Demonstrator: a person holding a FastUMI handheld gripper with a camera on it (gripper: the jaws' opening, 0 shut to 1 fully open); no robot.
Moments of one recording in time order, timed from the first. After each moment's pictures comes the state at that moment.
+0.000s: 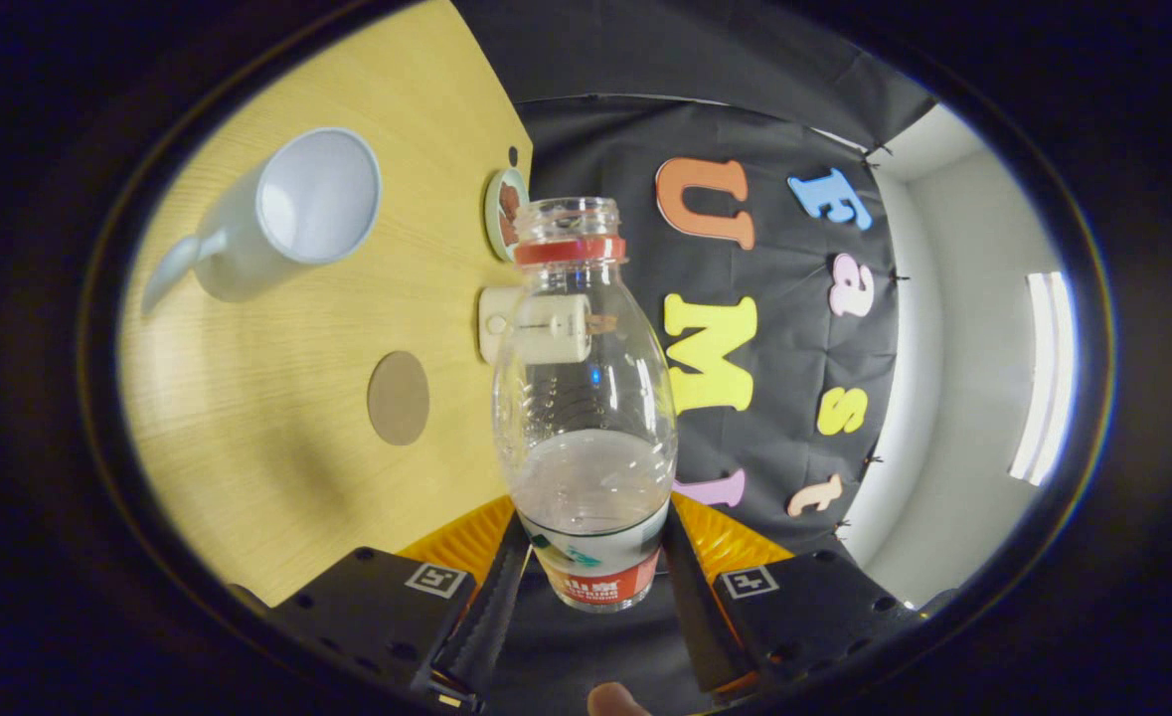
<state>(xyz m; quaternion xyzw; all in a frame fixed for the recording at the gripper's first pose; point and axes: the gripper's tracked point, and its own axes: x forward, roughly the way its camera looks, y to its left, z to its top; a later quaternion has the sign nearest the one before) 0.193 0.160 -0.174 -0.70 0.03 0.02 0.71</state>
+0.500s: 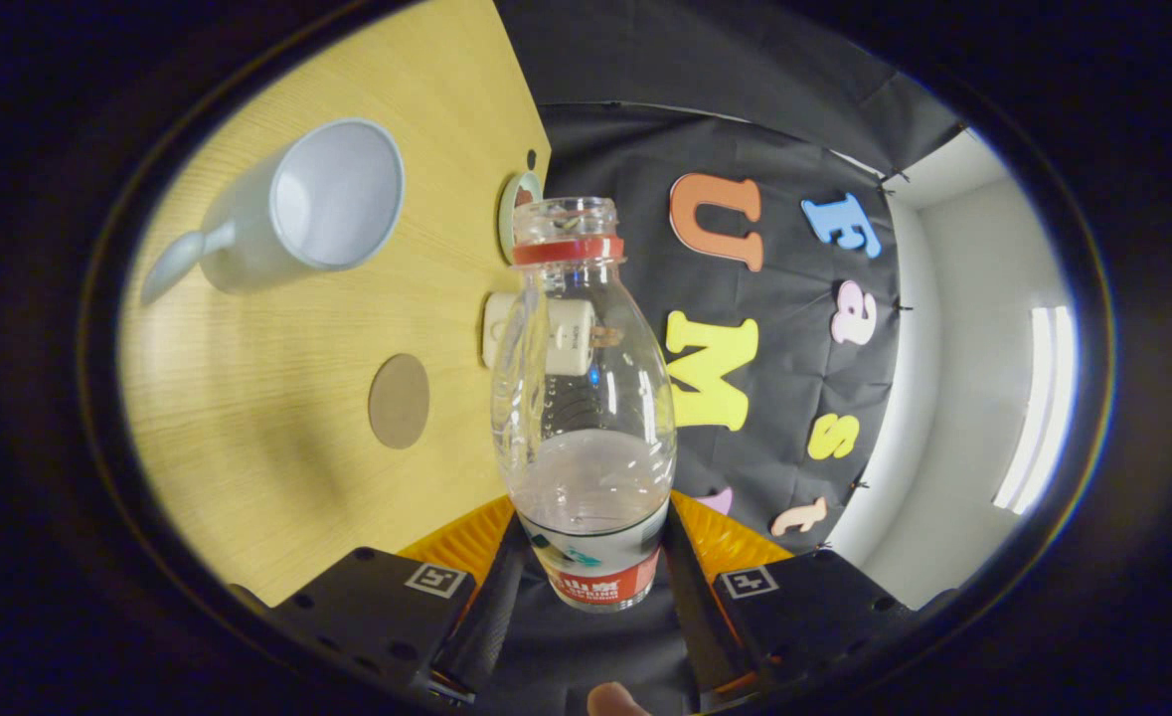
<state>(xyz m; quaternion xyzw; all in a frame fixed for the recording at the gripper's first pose) 0.194 0.174 -0.179 -0.73 0.02 0.03 0.69</state>
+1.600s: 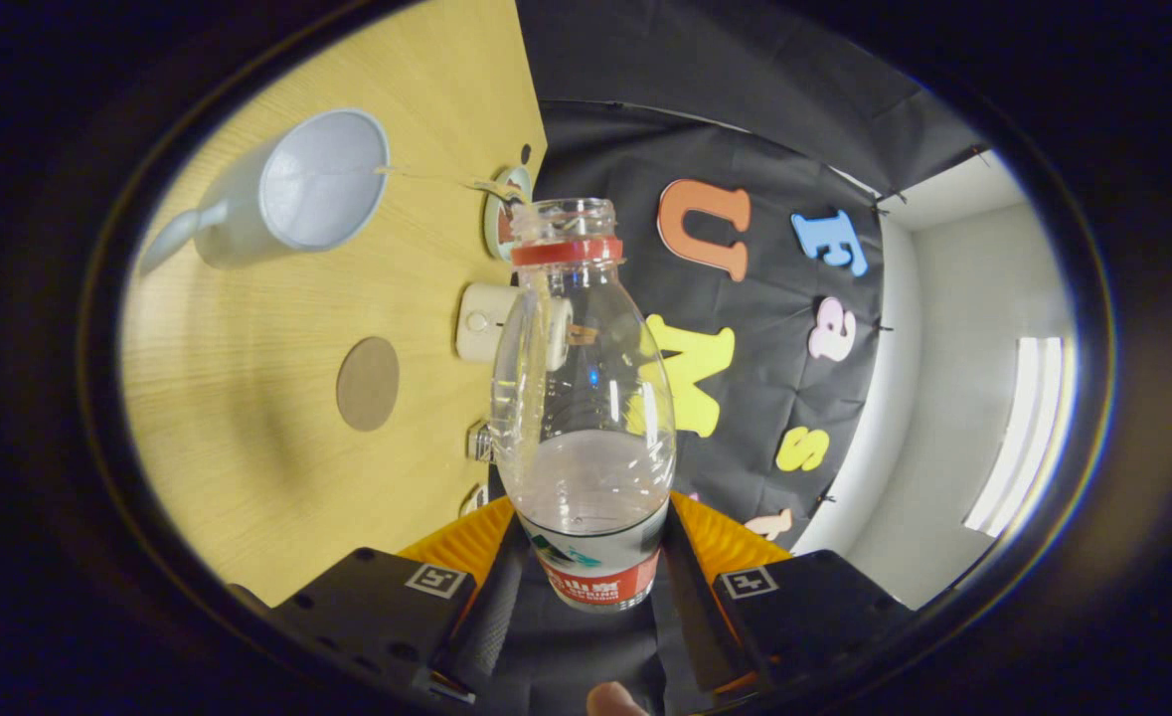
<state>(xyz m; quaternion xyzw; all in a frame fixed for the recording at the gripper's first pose) 0.193 0.174 -0.154 -0.75 -0.01 0.00 0.66</state>
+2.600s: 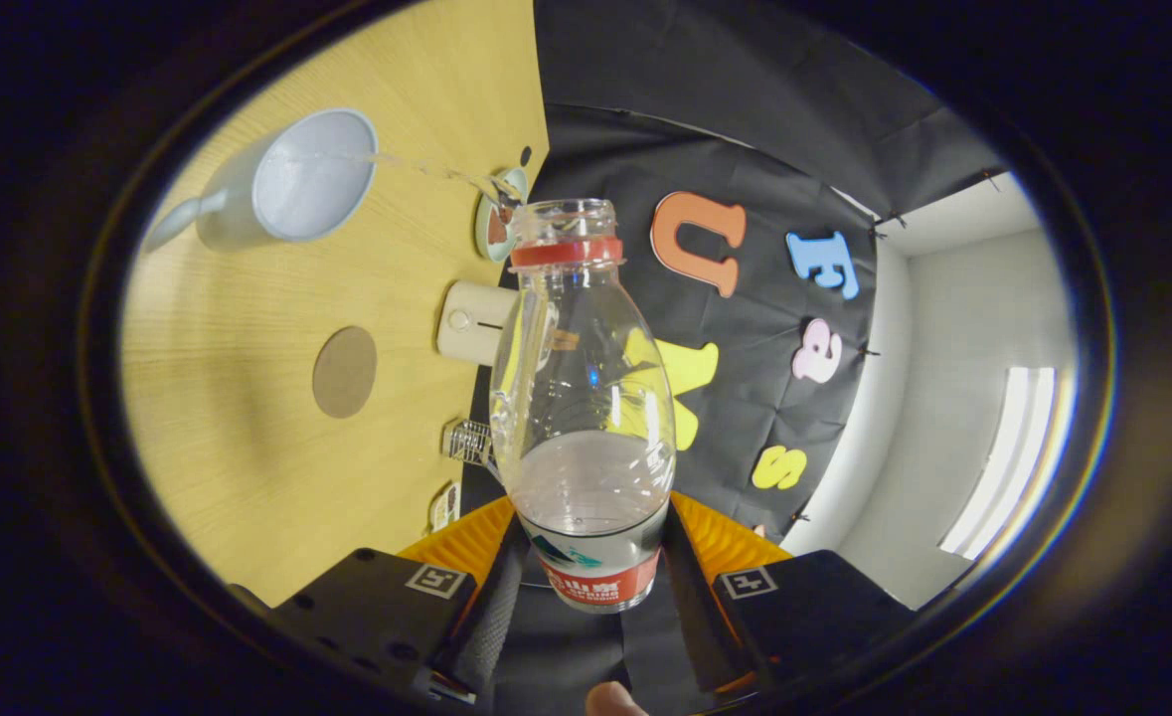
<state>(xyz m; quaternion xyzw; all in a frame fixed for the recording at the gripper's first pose) 0.193 0.181 -0.130 -0.77 -0.03 0.00 0.63</state>
